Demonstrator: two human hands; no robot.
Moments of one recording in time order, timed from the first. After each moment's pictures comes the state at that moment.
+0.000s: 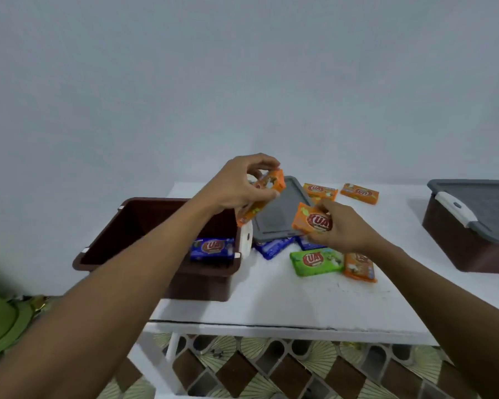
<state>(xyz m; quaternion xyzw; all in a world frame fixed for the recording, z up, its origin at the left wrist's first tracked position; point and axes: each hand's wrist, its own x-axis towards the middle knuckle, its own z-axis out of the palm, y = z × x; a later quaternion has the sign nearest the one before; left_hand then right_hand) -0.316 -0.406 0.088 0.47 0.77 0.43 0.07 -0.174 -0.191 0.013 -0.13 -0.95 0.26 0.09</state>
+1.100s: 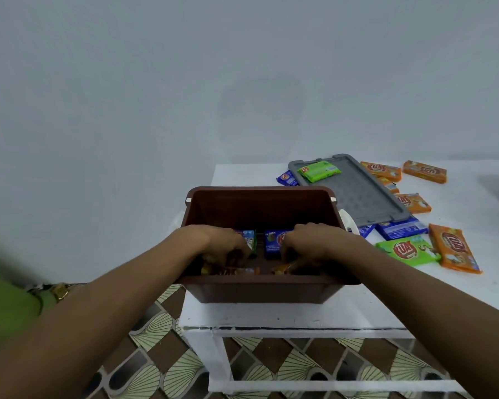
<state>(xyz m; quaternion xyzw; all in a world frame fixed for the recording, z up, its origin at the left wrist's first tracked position) -0.451 -0.569 -0.020 0.54 0.77 -0.12 0.32 -0.319 -0.400 -0.004 0.01 -0.97 0.01 -0.24</state>
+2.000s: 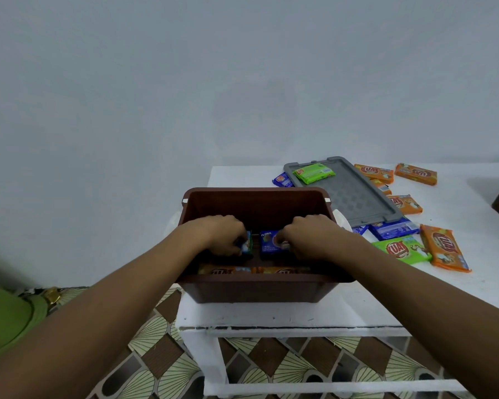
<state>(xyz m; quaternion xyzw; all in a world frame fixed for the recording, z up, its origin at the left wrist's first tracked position) -0.452 -0.560 -0.016 0.52 0.83 -0.11 0.18 -0.313 -0.400 0.000 0.01 -0.99 -0.08 -0.14</state>
